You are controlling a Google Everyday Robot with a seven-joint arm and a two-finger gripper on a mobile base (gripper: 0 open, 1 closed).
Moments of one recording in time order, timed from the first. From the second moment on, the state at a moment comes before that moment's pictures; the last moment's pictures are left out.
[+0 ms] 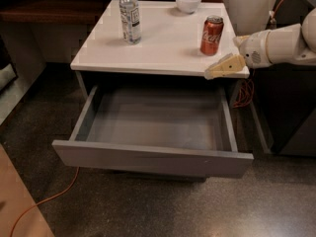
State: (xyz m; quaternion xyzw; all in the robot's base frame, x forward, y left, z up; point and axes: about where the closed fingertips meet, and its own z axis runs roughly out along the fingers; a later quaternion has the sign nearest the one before) arm 0.681 -0.212 0.890 -0.40 0.77 0.17 0.46
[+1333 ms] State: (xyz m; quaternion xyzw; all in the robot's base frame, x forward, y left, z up) arm 0.797 -0.244 0.902 -0.33 0.77 0.18 0.51
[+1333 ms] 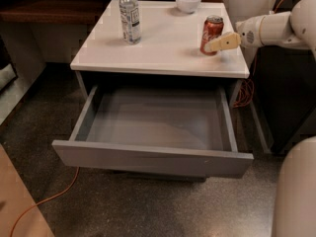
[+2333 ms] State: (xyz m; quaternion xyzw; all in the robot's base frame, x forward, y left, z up) arm 0.831 -0.220 0.898 -0.34 0.77 0.19 0.51
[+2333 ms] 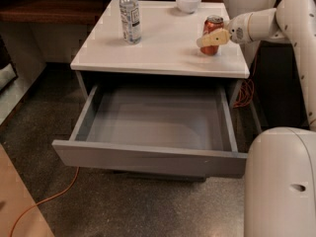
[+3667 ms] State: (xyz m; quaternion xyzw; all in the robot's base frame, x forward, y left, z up) arm 0.751 -0.165 0.910 -0.44 0.72 0.20 0.51
